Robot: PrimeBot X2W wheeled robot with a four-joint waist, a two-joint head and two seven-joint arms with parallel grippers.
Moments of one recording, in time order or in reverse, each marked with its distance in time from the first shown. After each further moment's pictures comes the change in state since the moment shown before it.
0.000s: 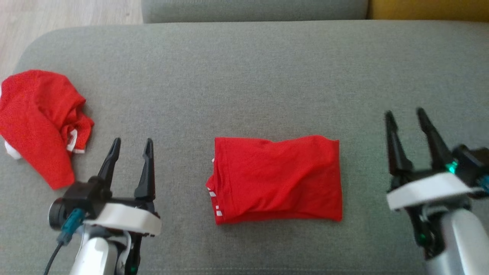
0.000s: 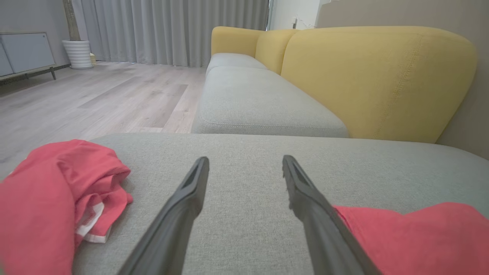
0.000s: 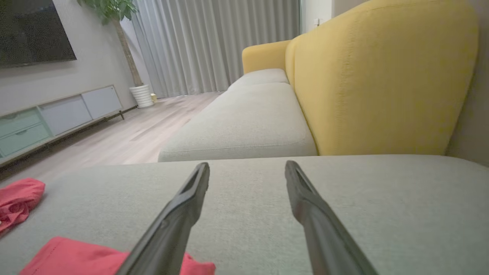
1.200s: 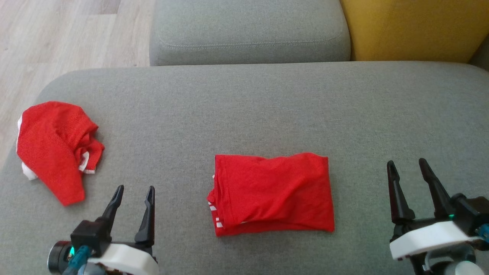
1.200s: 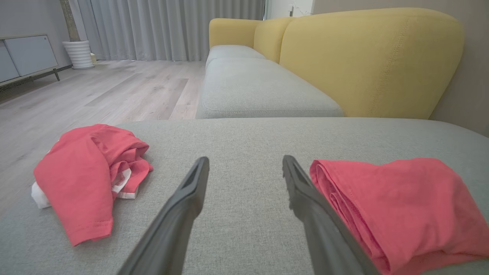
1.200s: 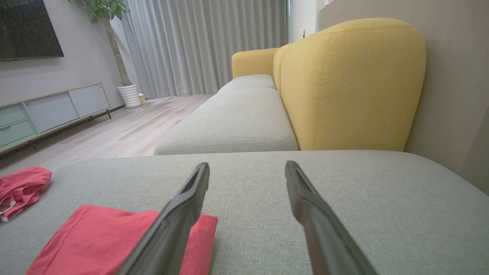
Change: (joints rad) left arm 0.195 0.057 -0.026 -0.050 0.010 0.040 0.047; right arm 0.288 0.060 -0.083 -0.187 -0.095 0.000 0.069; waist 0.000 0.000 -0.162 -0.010
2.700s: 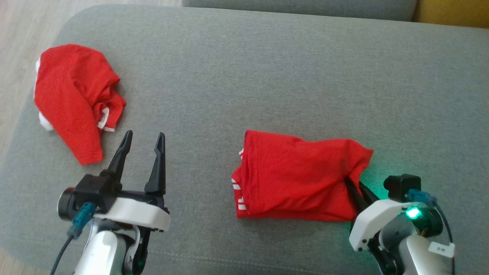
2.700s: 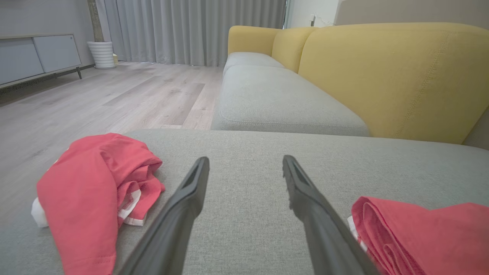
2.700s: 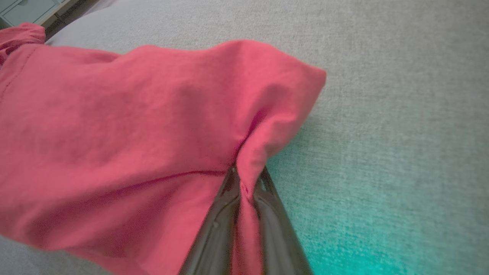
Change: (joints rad) left arm -0.218 -0.040 -0.034 0.038 -0.010 -0.024 -0.047; right arm -0.227 0.007 0.132 0.447 0.041 0.000 0.178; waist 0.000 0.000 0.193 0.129
